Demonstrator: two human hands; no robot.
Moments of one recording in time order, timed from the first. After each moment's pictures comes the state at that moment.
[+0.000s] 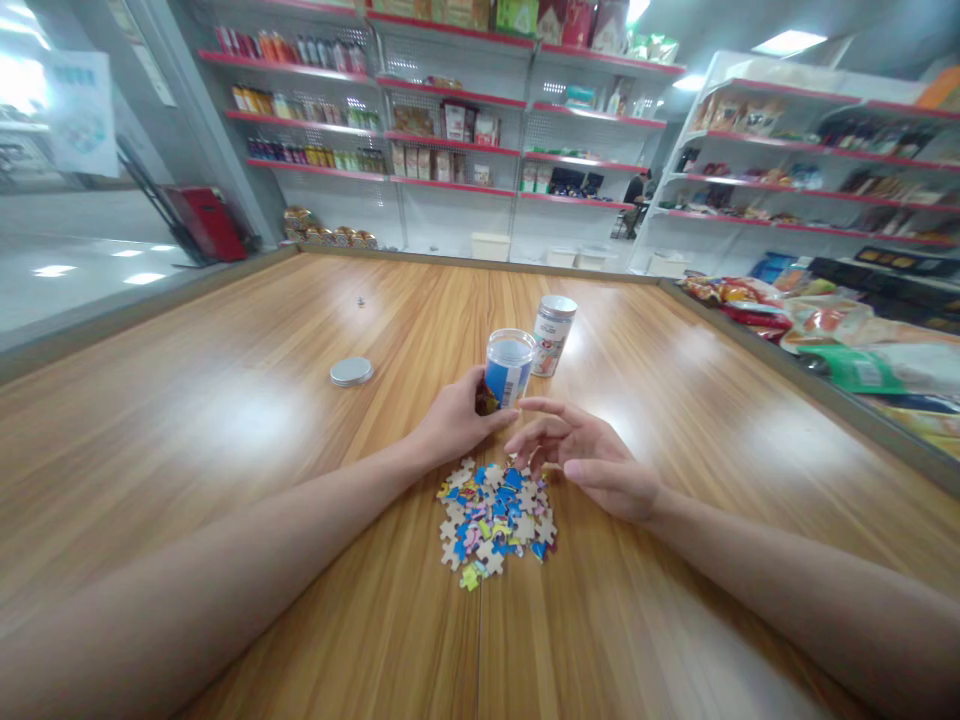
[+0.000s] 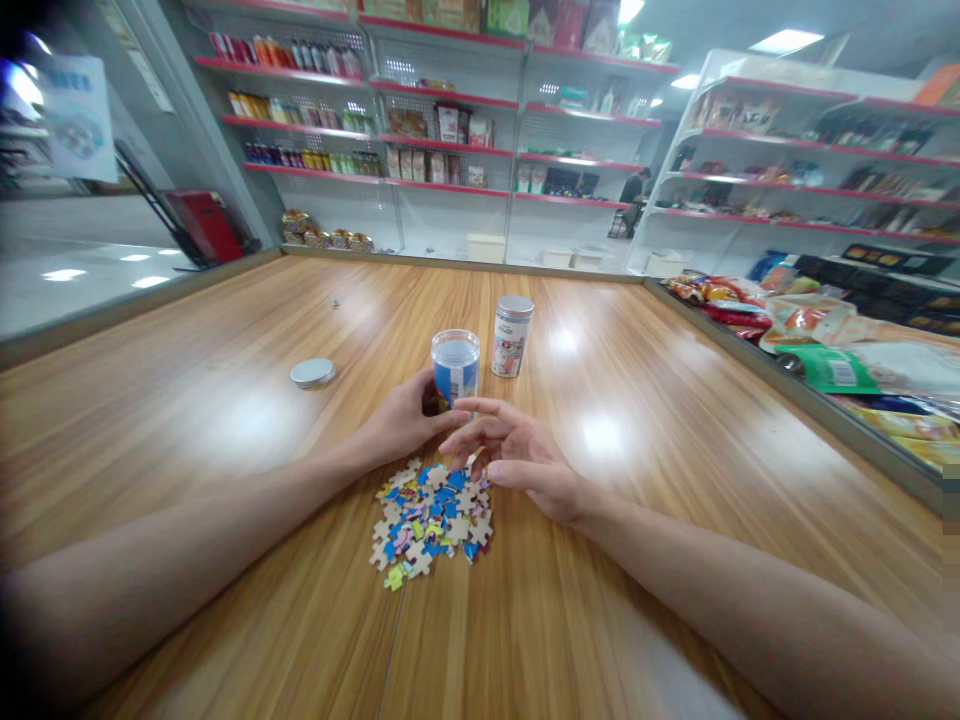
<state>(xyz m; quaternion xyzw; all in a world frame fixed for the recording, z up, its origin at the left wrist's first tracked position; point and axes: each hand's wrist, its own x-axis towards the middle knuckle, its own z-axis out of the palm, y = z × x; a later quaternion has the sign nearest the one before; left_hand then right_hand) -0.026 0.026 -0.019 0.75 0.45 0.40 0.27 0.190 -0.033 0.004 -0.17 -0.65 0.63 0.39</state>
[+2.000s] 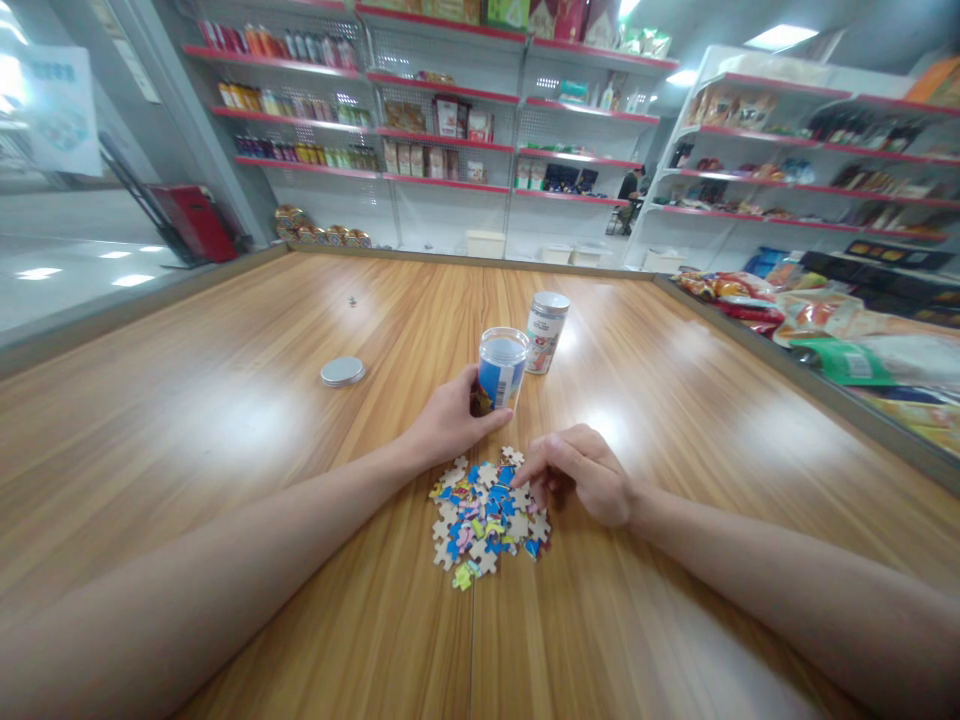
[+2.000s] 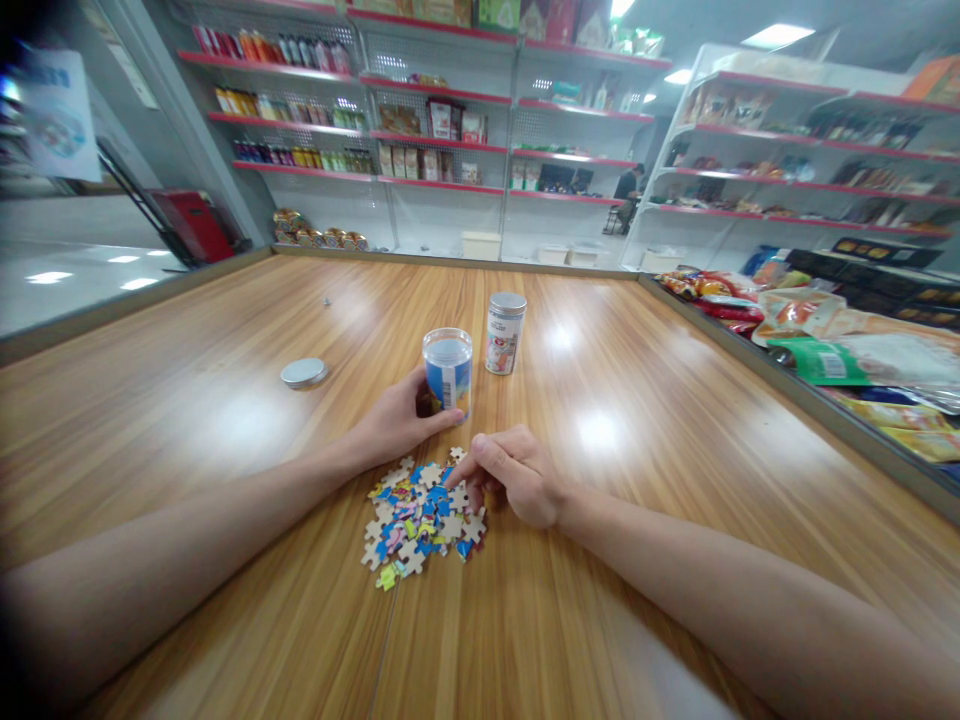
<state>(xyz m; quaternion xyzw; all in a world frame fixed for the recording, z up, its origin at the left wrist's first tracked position) -0.025 0.026 -0.019 0.76 0.45 0.39 0.26 0.192 -0.041 -0.008 -0.27 -0.74 0.51 0.36</state>
